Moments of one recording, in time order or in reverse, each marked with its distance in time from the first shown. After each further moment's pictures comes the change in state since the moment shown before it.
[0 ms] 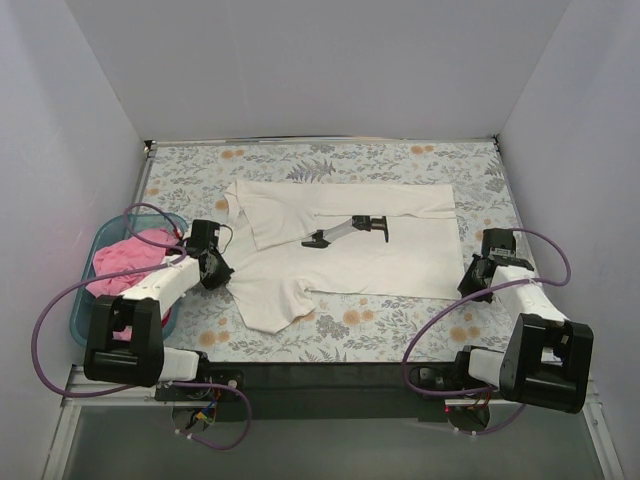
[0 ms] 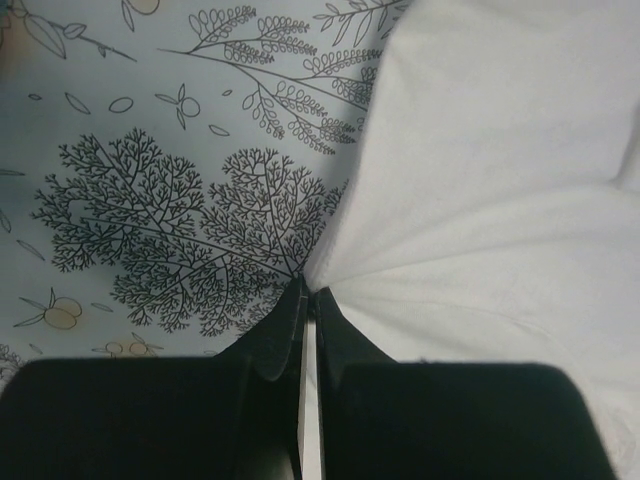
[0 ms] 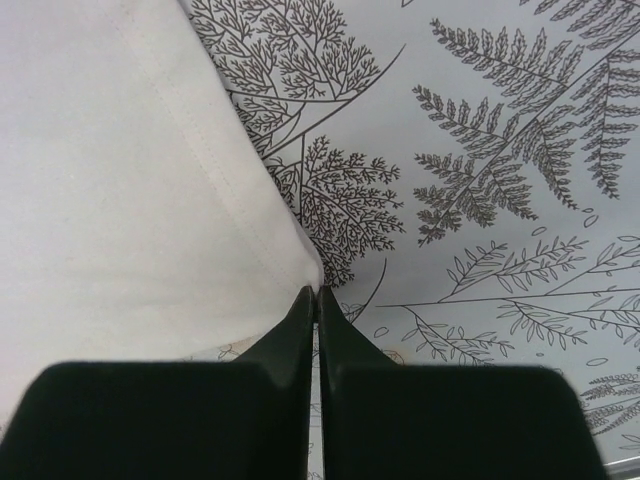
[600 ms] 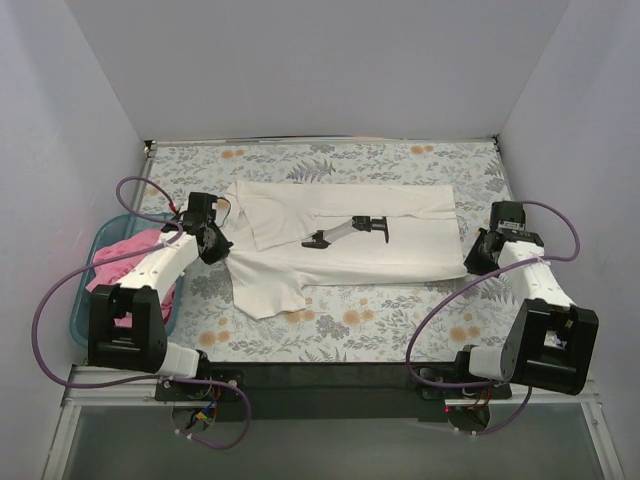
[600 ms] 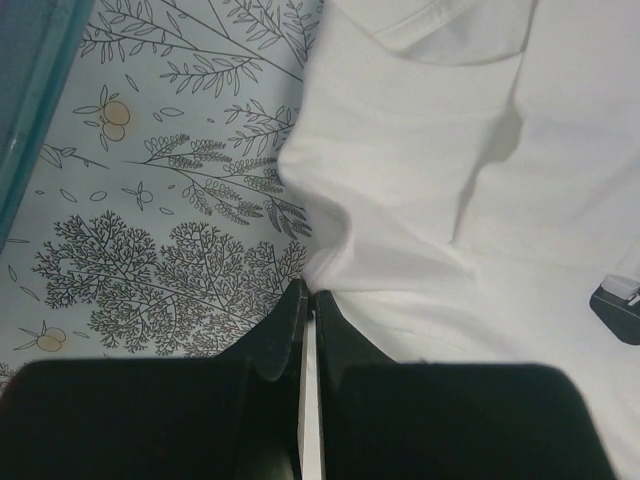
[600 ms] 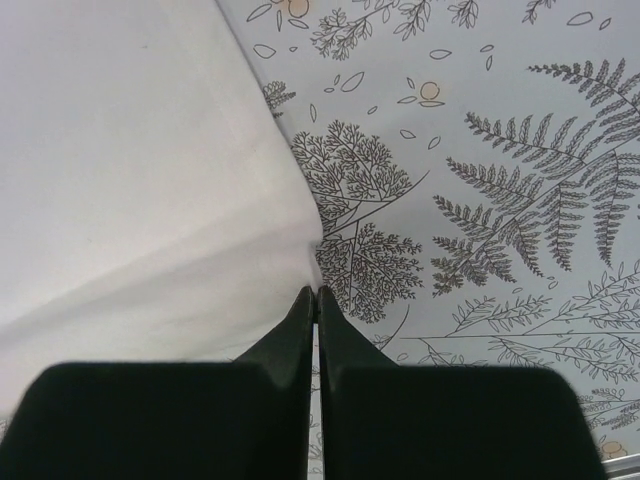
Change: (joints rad) left arm 0.006 0.055 0.229 -0.106 -0.012 -0.017; right arm -0.006 0.073 0.227 -0.089 -0.013 -0.024
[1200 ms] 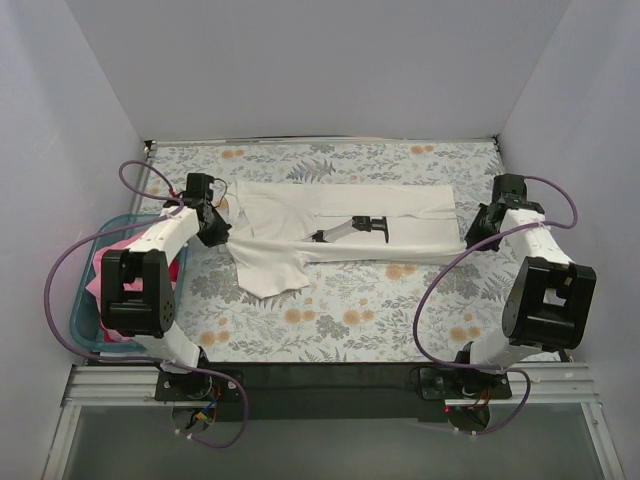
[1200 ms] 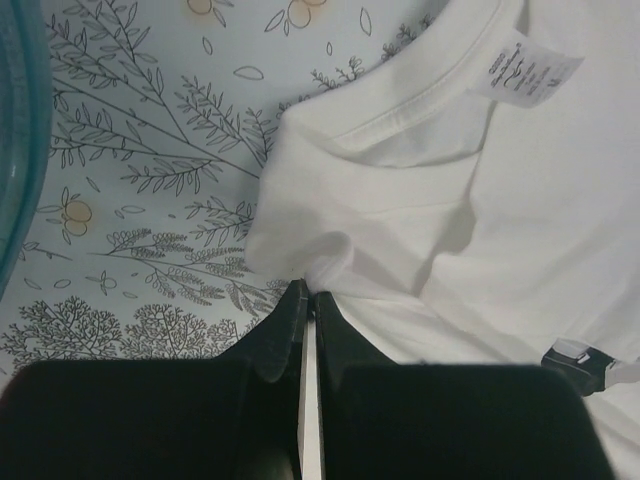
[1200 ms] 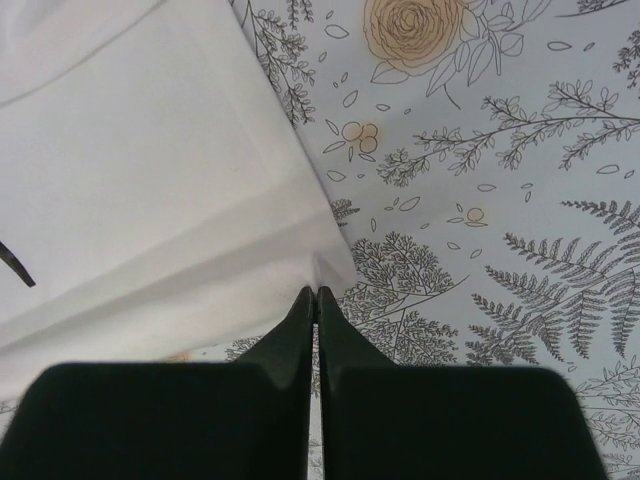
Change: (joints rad) left arm 0.058 0.221 0.204 -0.024 0.052 0.010; right arm -0.007 0.243 0.251 -0.021 -0.055 -0.007
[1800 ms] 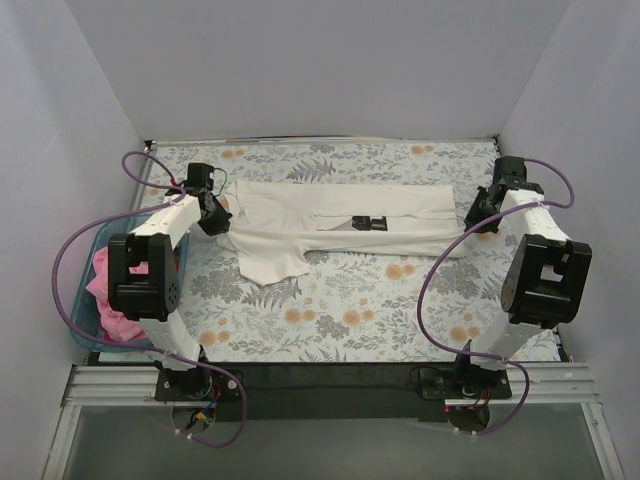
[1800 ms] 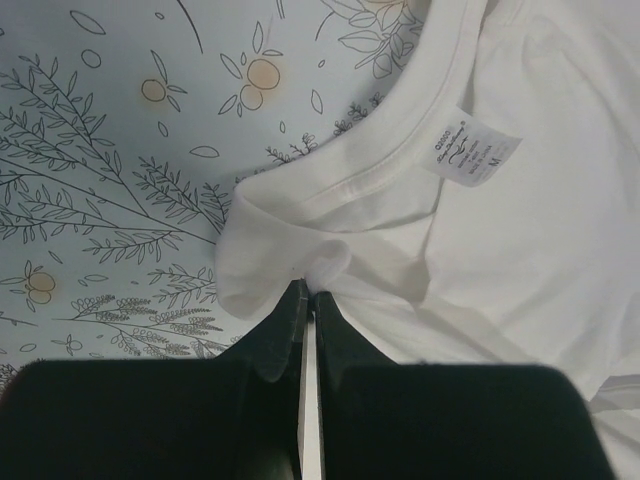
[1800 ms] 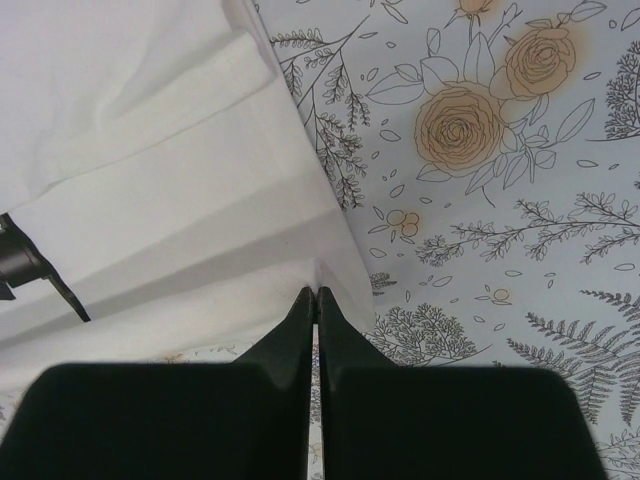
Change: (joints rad) left arm 0.017 0.127 0.127 0.016 0.018 0.002; right arm 0.000 0.160 0.190 -0.012 -0.050 -0.022
